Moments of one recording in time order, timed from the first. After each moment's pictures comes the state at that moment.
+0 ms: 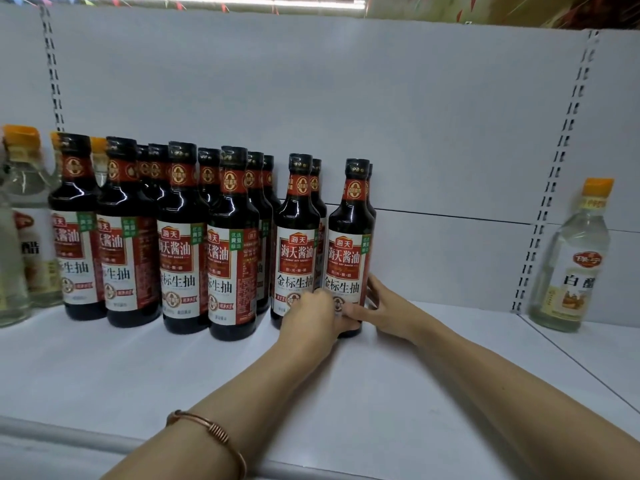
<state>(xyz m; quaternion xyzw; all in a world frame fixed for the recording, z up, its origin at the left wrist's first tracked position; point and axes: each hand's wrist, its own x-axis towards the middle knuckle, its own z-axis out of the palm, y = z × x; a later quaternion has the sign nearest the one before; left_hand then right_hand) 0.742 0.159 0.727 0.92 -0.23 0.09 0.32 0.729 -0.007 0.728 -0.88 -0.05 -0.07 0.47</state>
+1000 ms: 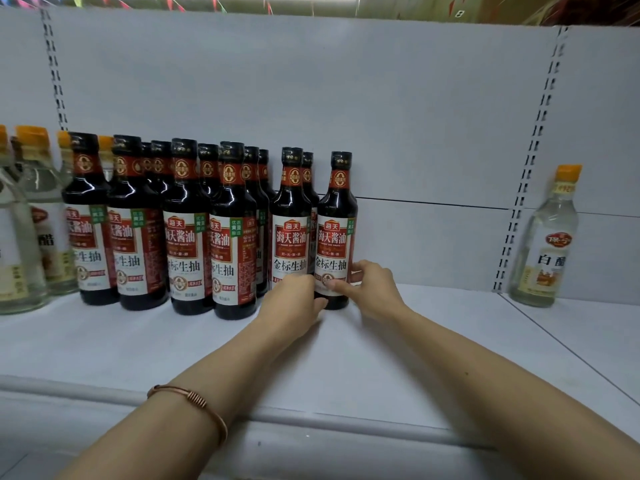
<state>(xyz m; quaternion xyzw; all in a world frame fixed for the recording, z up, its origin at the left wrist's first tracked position) 0.727 0.189 0.737 0.93 -0.27 0.12 0.23 0.707 0.035 0.737 -0.88 0.07 -0.23 0.40</state>
